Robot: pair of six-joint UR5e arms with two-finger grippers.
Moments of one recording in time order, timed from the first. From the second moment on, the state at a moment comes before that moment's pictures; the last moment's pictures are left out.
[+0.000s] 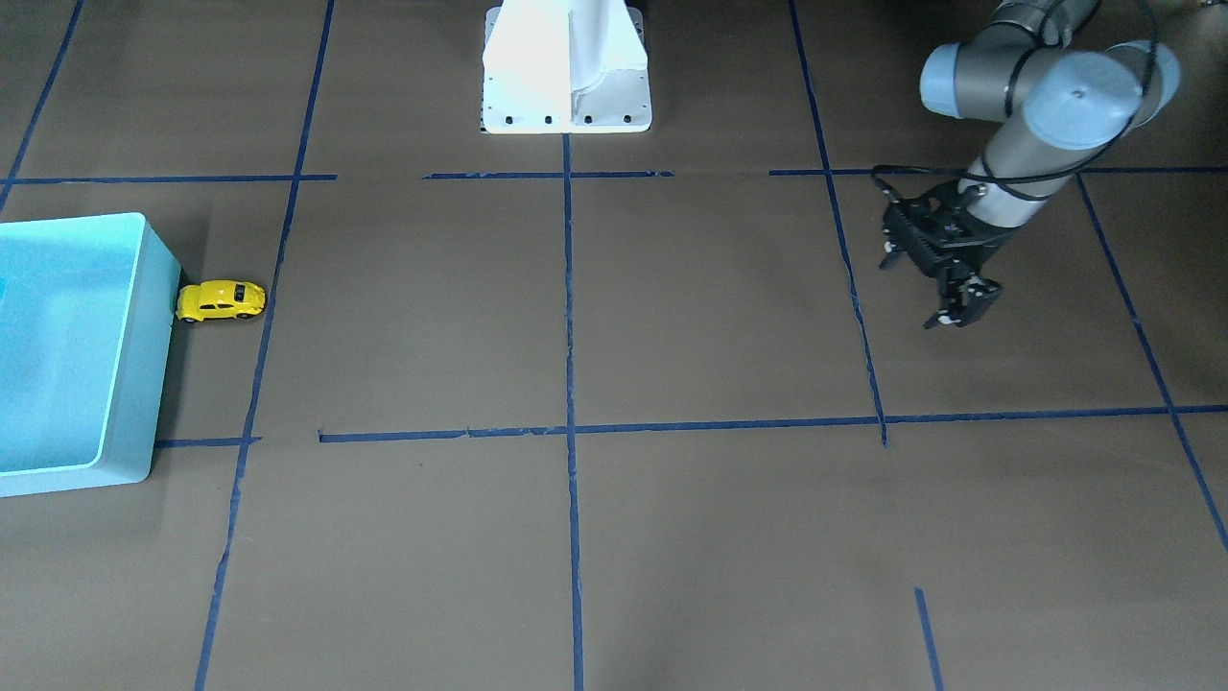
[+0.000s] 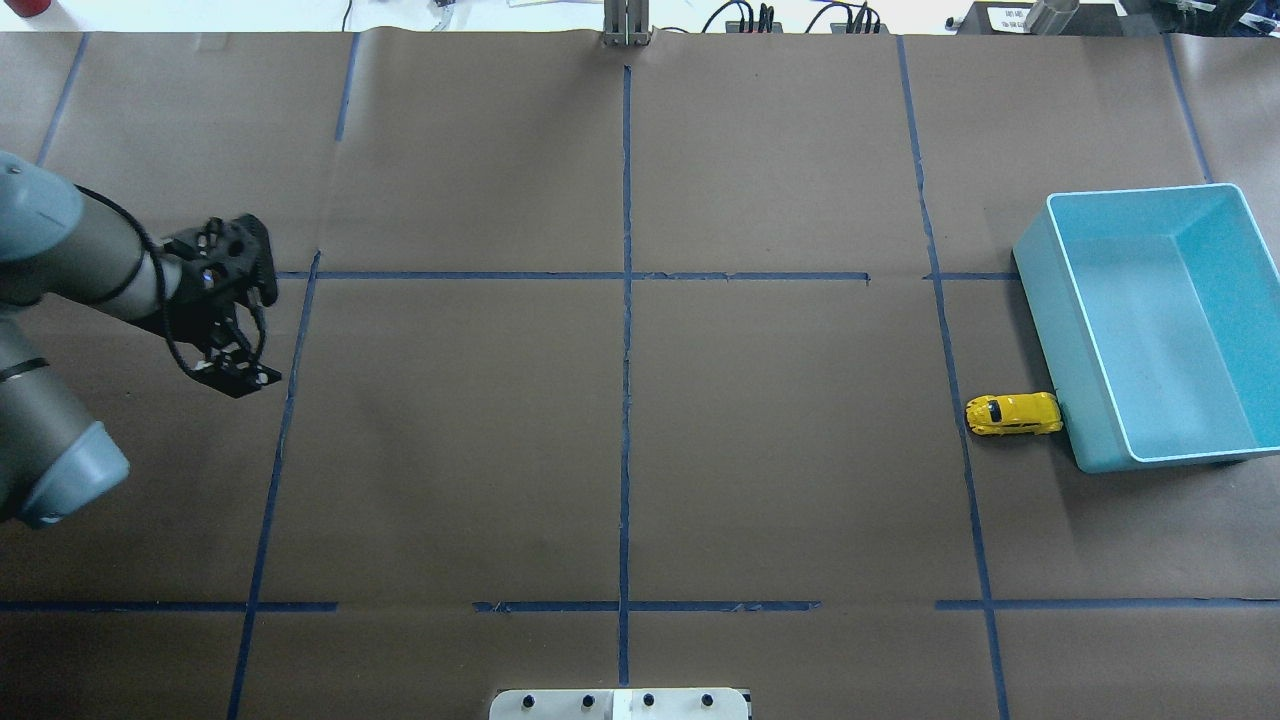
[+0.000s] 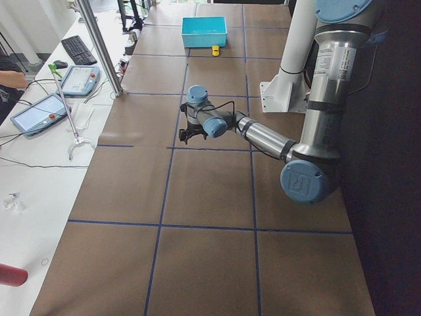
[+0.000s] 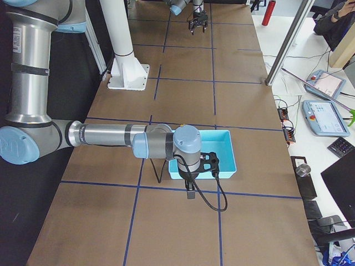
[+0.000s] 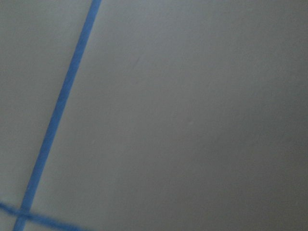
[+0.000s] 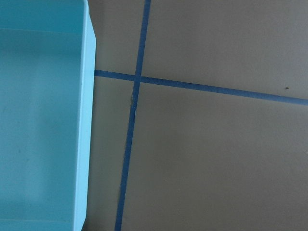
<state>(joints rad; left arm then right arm) -0.96 -1.65 -1.84 -1.89 -2.13 0.22 1.62 -1.71 1.79 -1.57 2.27 -0.12</state>
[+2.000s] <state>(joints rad) -1.59 -1.43 -1.78 -1.48 -2.43 0.08 1.01 -1.51 2.17 -1.68 2.26 -0.48</state>
